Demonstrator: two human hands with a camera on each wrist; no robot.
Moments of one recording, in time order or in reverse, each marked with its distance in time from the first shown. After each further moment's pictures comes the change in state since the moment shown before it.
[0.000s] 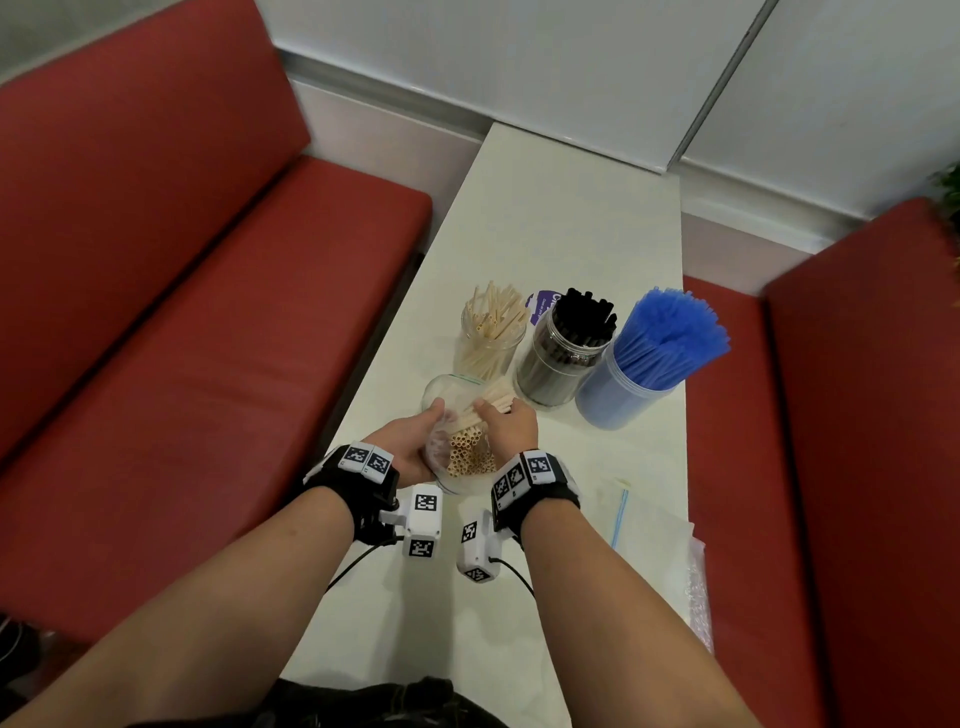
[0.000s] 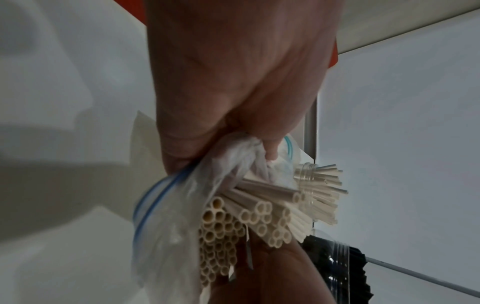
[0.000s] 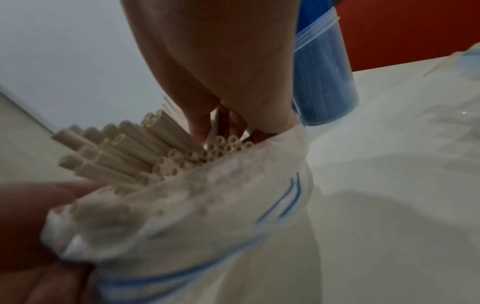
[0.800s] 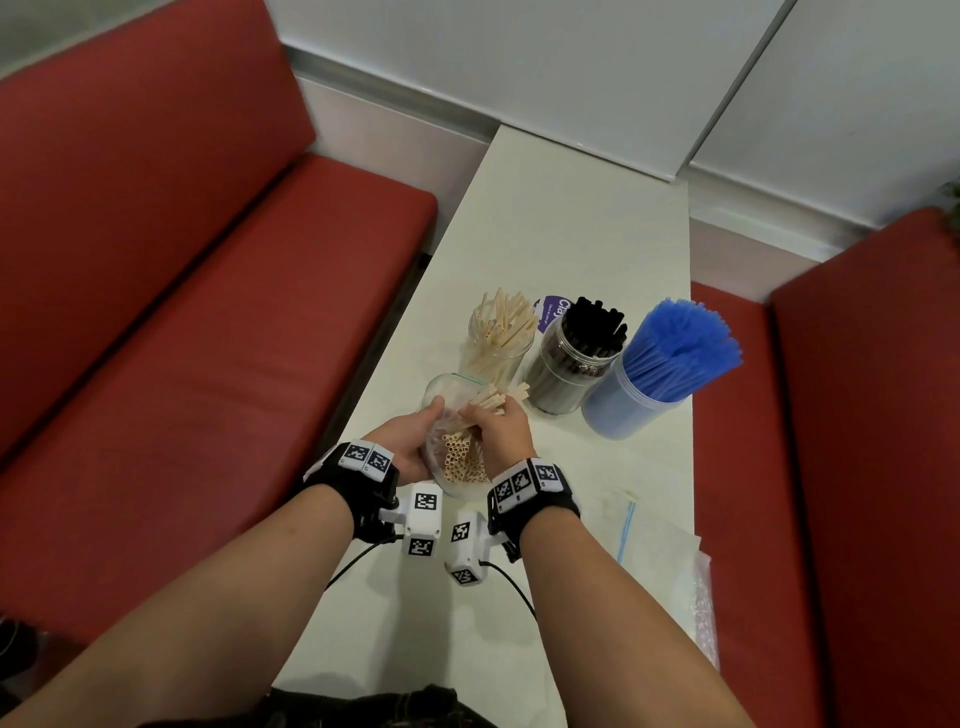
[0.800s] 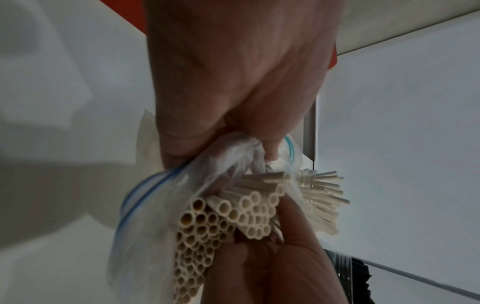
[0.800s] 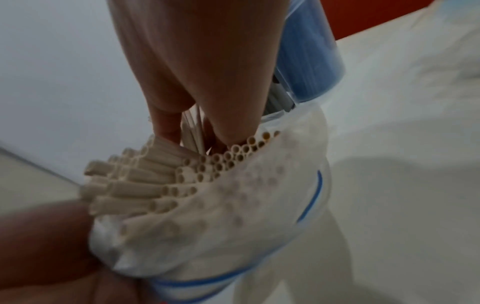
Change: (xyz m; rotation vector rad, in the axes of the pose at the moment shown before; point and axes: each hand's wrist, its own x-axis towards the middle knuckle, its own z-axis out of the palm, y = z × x) left_hand 0.003 0.018 -0.004 0.017 -0.009 -0.018; right_hand -0.007 -0.010 0.016 0.253 -0.172 0.058
